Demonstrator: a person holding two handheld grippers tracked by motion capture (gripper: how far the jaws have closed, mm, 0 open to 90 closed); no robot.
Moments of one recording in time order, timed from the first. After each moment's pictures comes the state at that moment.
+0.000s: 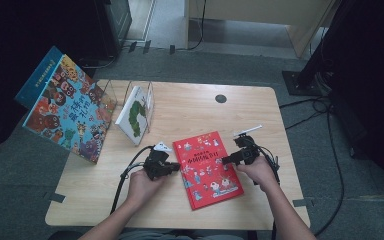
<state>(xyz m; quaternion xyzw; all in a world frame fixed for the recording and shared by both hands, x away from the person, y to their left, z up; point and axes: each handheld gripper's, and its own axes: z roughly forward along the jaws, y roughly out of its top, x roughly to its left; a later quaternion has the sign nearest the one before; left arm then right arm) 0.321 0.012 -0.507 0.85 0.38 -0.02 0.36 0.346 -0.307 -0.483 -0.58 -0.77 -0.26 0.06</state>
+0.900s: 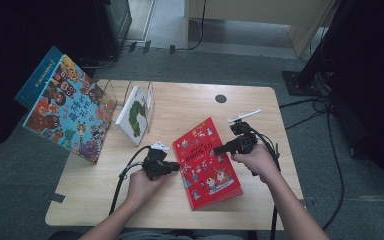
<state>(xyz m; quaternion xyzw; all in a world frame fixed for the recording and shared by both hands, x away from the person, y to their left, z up) 0.326 0.017 -0.510 0.83 0.41 -0.05 0.38 0.347 -0.277 -0.409 -0.52 -0.79 -0.30 0.10</state>
